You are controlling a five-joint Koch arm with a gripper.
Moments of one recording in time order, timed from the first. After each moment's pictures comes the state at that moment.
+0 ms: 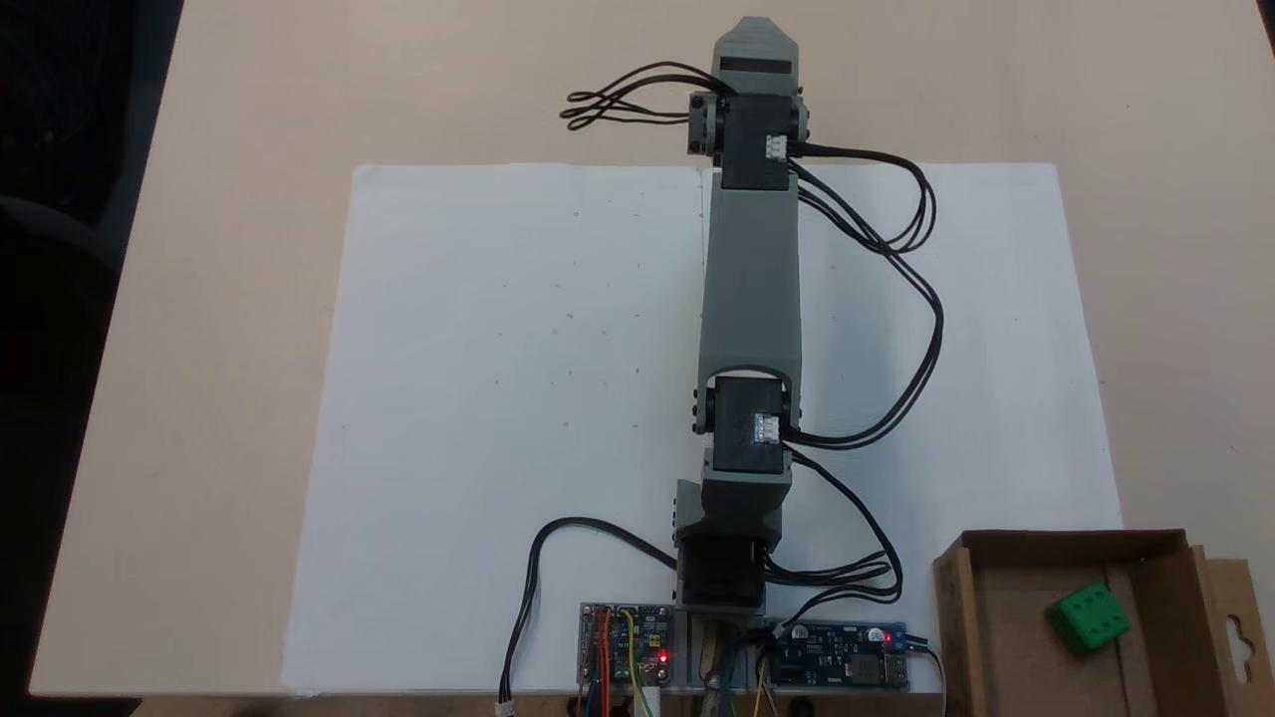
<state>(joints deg) 1.9 88.1 74.0 35.3 1.8</state>
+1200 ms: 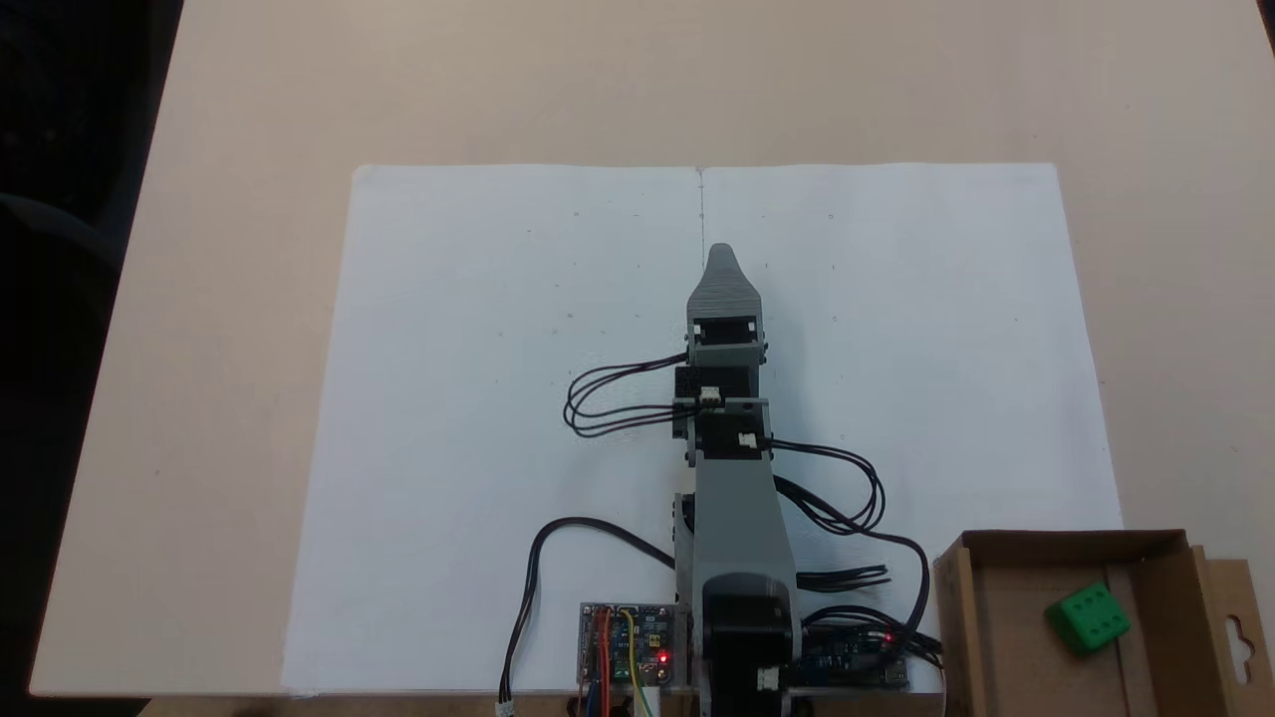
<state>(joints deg) -0.1 128.3 164.9 -36.3 -2.5</state>
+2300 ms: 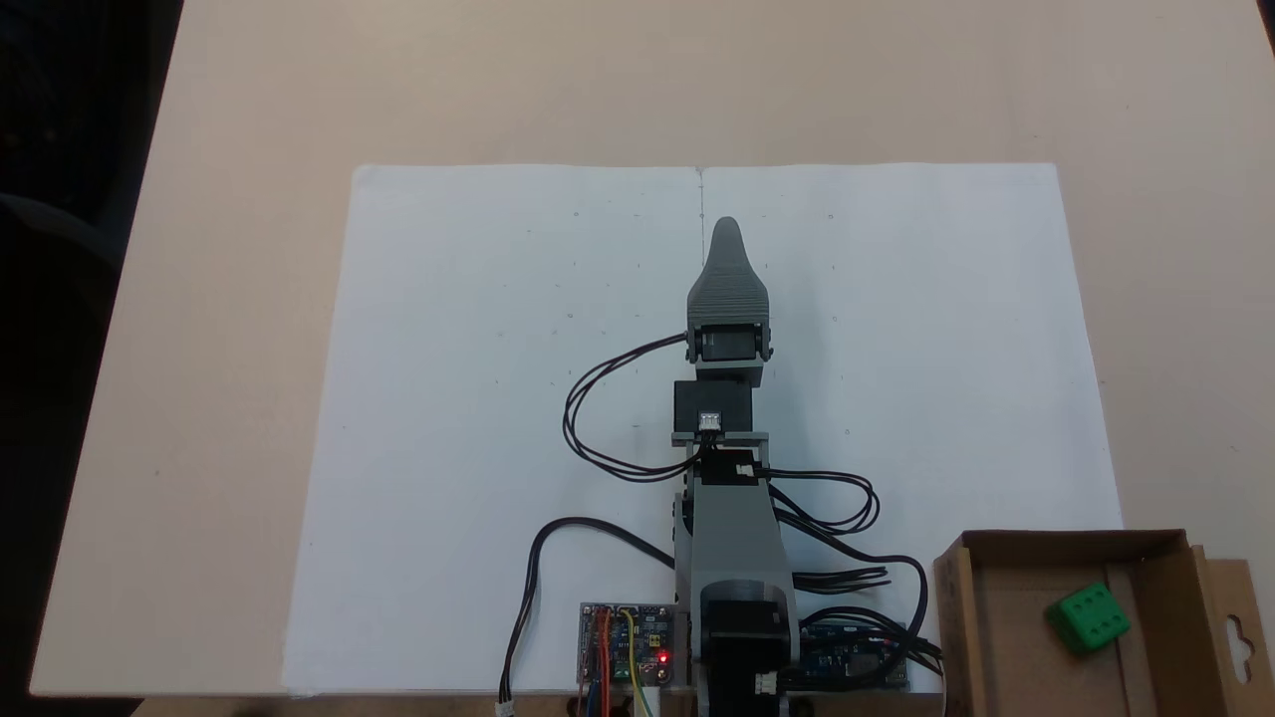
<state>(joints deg) 0.0 128.8 175.6 -80.4 -2.5</state>
